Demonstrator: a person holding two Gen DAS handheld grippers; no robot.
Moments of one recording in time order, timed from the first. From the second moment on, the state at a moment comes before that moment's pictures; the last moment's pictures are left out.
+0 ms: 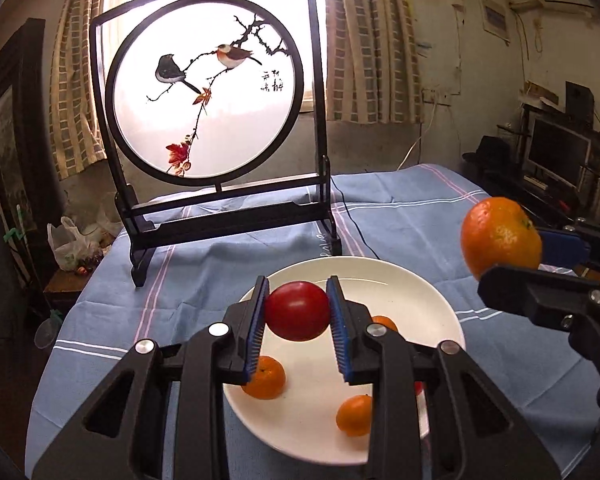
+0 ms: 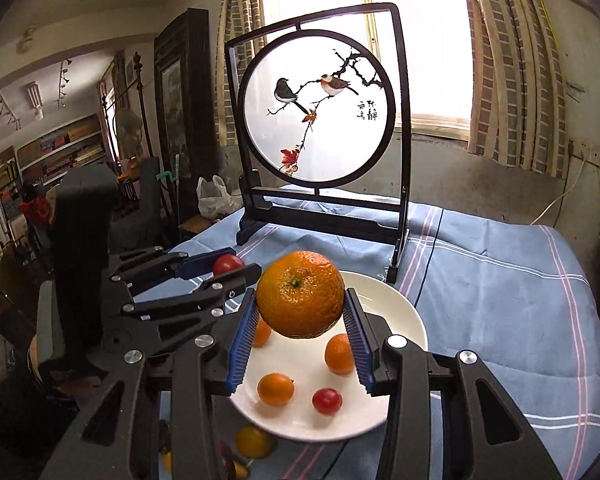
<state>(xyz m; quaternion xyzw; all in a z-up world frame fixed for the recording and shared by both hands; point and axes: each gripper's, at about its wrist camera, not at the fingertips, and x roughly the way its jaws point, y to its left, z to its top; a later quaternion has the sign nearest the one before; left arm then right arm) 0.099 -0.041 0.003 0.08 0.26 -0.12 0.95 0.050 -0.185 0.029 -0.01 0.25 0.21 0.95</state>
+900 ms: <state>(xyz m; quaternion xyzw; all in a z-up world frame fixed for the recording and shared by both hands) 0.139 -0.039 -0.045 0.08 0.32 -0.10 0.94 0.095 -0.193 -0.025 0.00 0.30 0.17 0.94</state>
